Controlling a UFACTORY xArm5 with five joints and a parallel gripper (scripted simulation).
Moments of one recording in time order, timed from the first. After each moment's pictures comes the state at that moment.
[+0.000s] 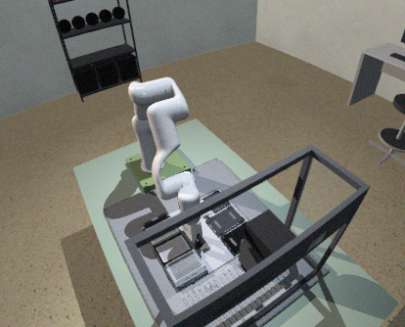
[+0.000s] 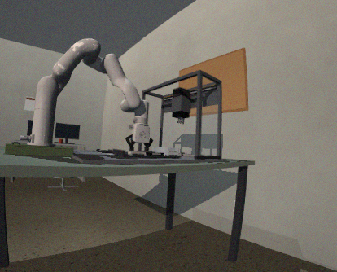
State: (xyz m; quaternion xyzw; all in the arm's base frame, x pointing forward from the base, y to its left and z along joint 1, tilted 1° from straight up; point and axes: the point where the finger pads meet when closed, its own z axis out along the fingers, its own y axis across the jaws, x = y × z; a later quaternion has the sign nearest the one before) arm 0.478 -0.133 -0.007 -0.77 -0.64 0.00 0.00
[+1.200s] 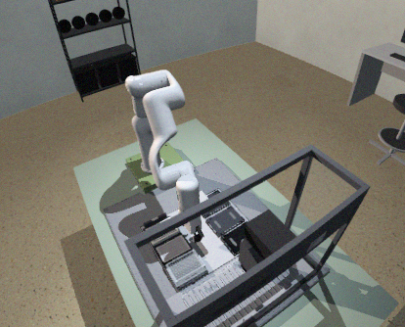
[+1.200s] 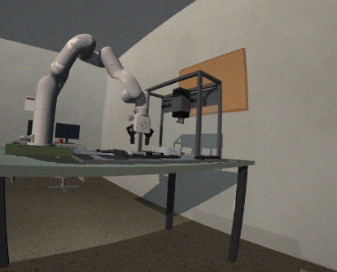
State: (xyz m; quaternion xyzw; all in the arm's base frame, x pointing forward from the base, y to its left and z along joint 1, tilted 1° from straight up) arm 0.478 -0.134 0.046 -0.77 -0.64 0.00 0.00
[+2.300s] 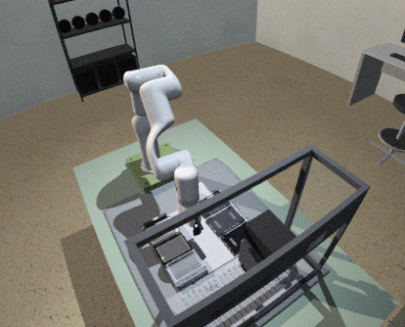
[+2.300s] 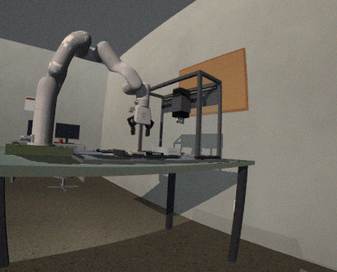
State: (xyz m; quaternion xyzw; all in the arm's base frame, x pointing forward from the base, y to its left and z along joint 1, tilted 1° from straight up) arm 0.478 -0.135 0.094 -0.77 -0.64 0.00 0.00
